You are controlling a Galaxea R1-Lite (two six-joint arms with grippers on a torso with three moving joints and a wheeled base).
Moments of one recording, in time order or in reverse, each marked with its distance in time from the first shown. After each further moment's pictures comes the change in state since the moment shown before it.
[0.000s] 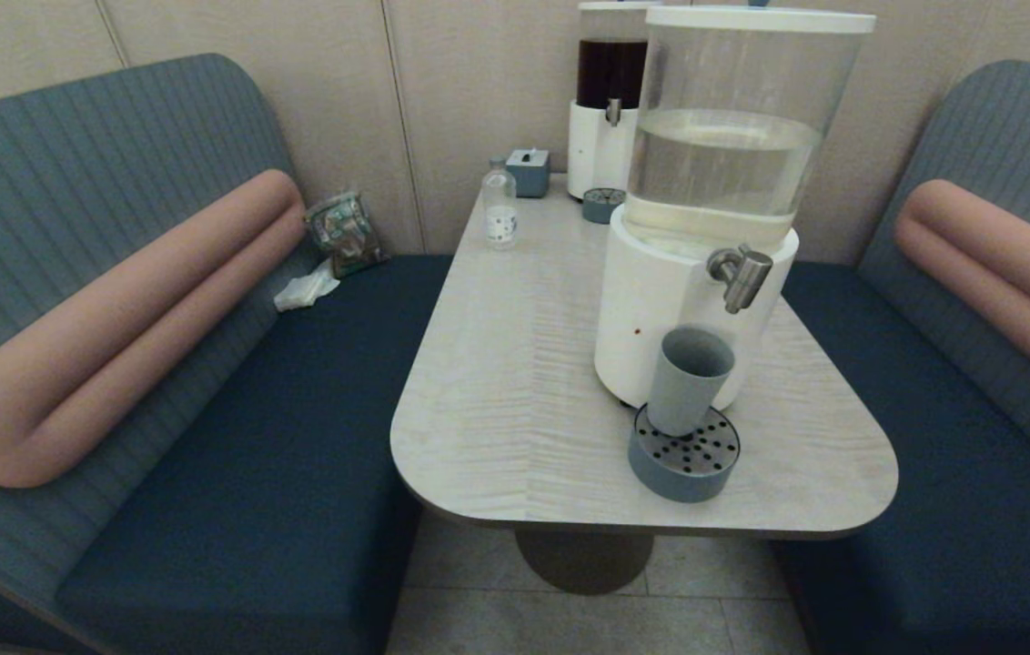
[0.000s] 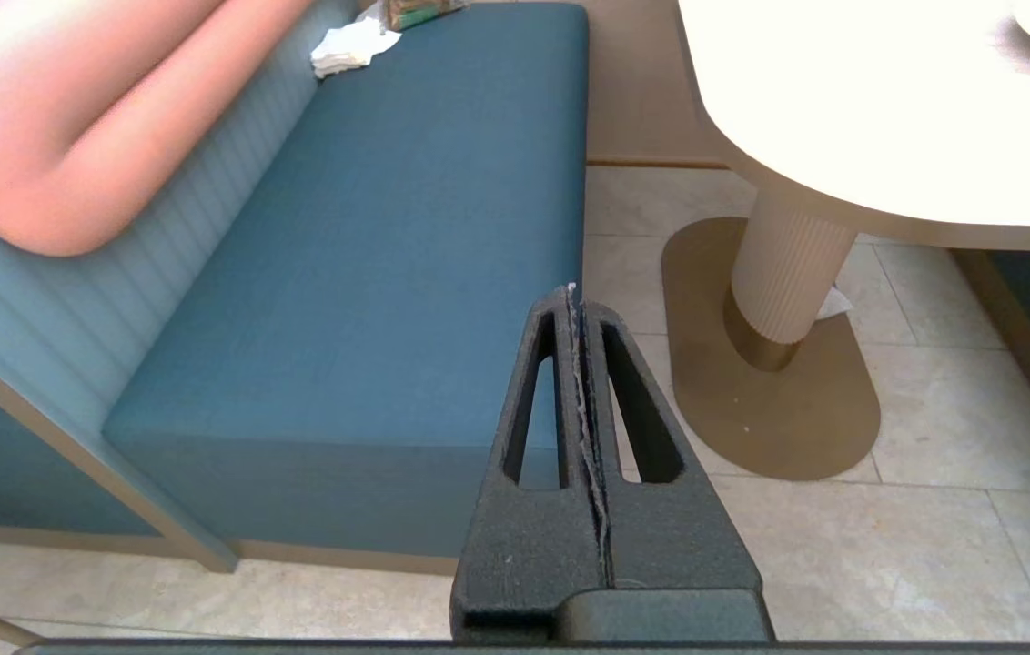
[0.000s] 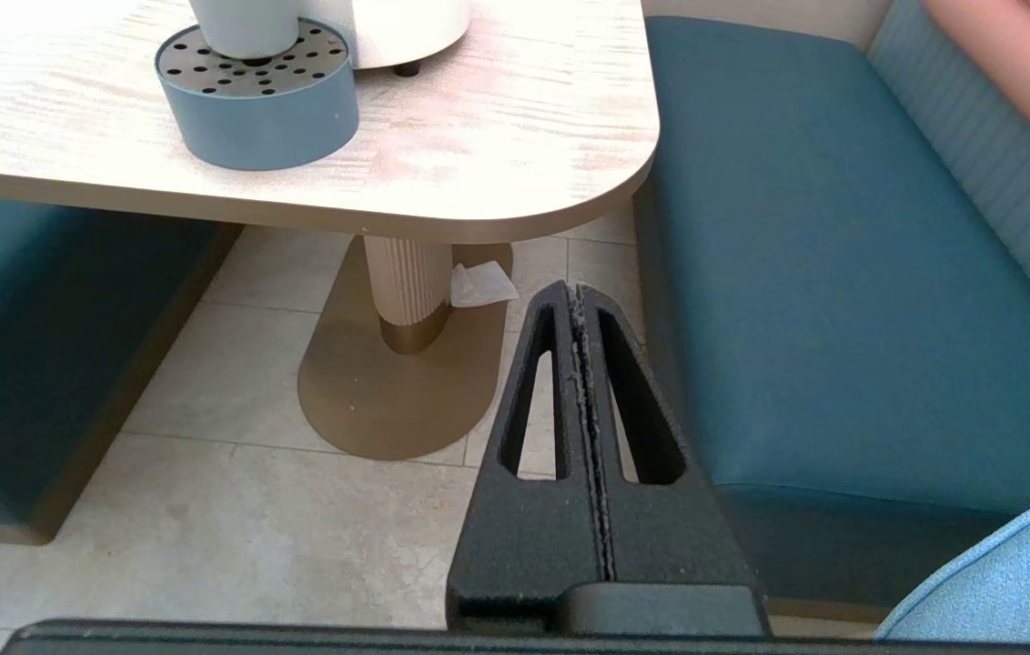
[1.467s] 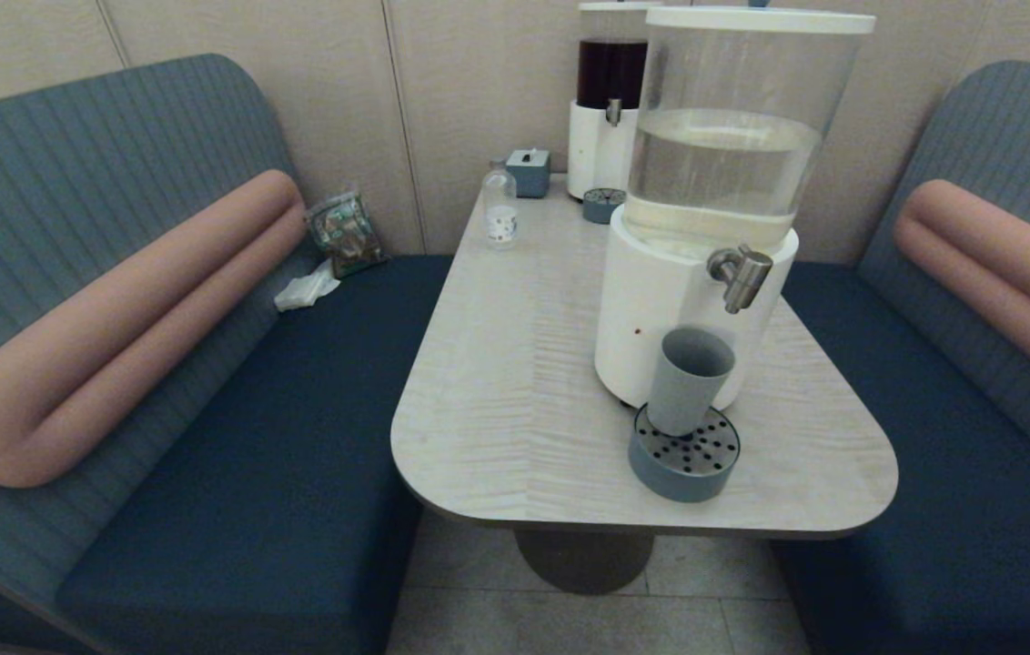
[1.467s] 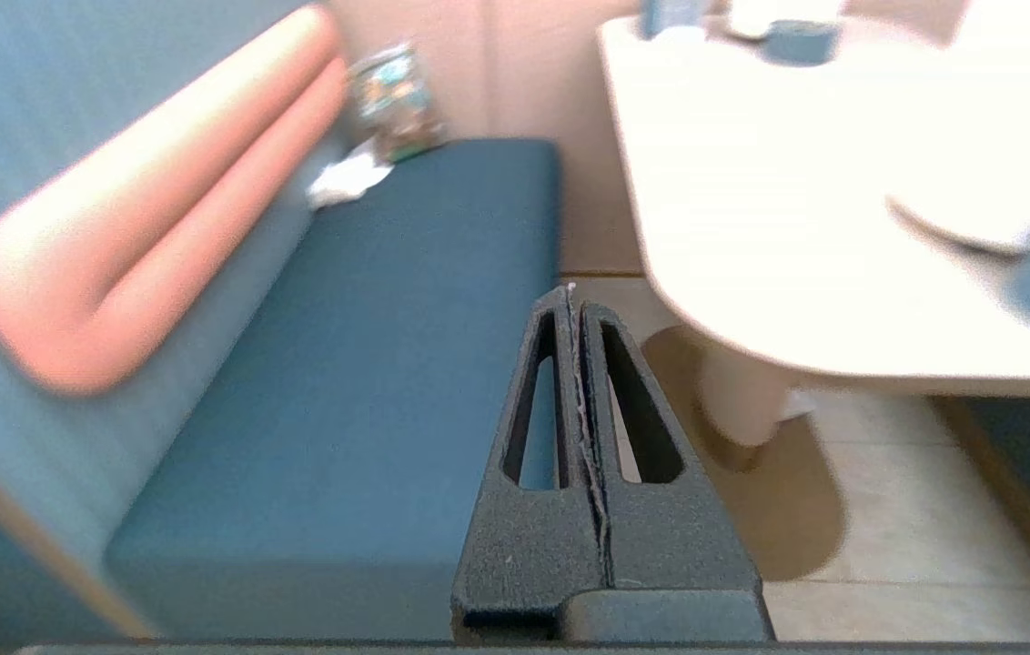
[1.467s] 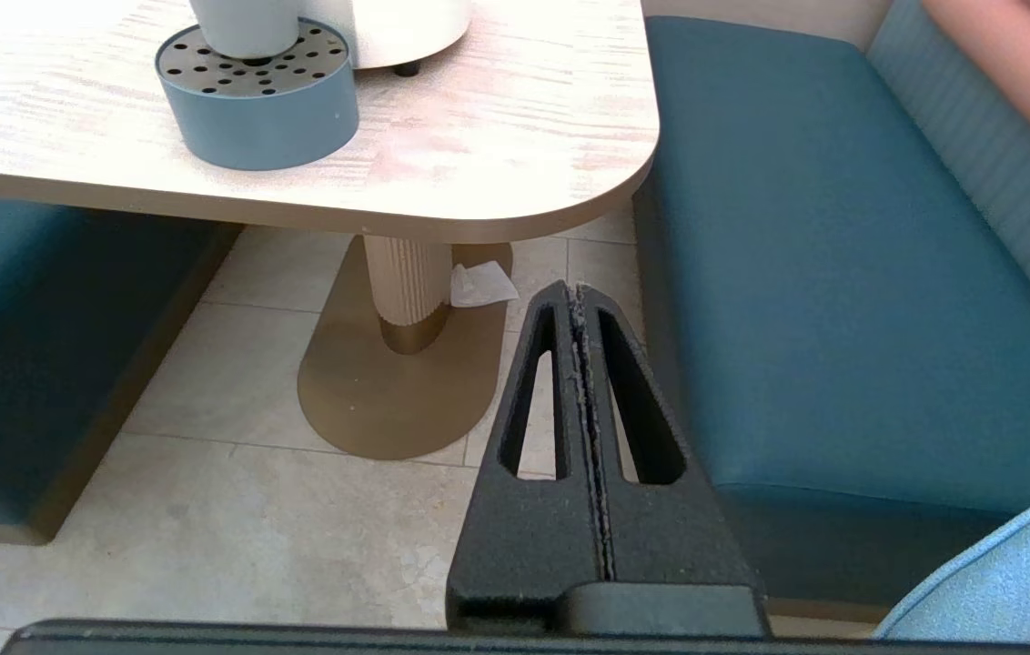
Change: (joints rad) left arm -0.002 0.101 -0.360 0.109 -0.048 -0.003; right arm 0.000 0.000 0.000 0.000 0.000 0.000
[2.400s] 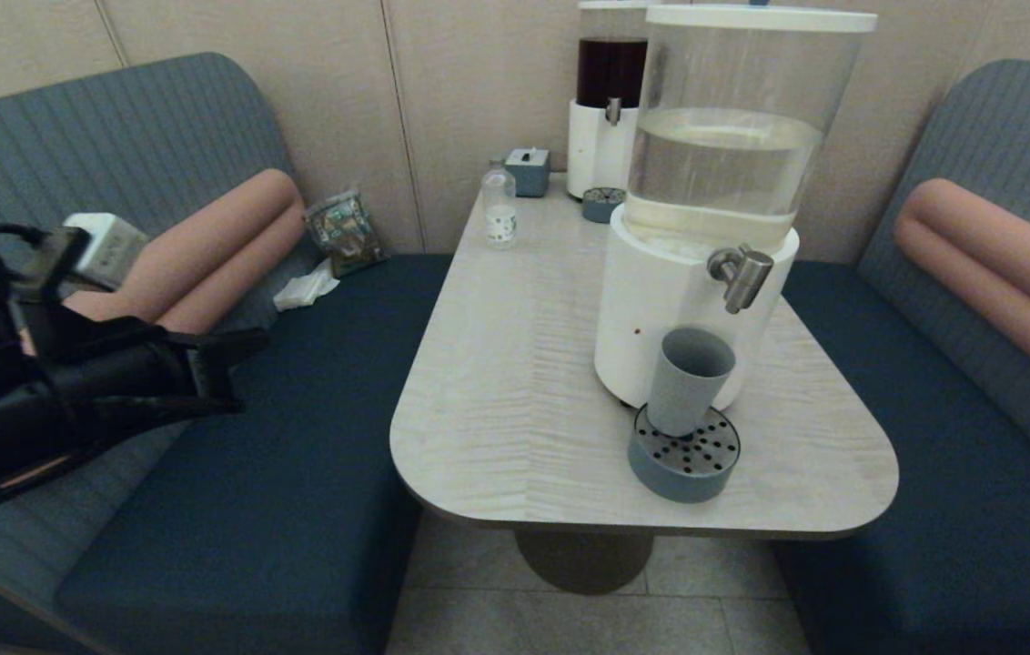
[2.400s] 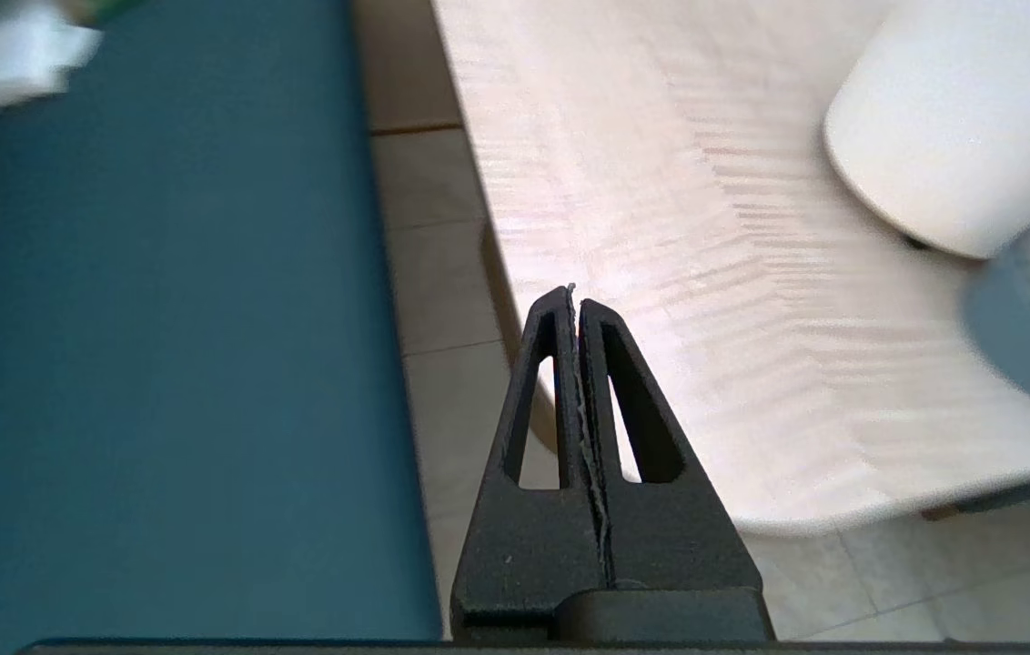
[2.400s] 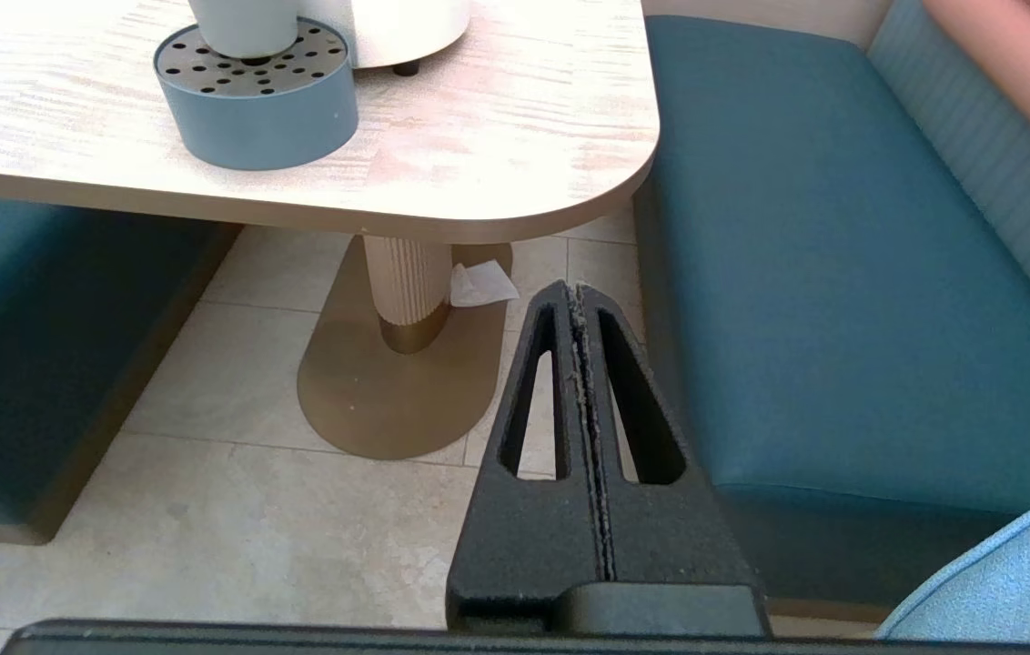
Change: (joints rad) left arm -0.054 1.361 -0.319 -0.719 -0.245 -0.015; right arm 0.000 0.000 0.000 0.000 0.000 0.000
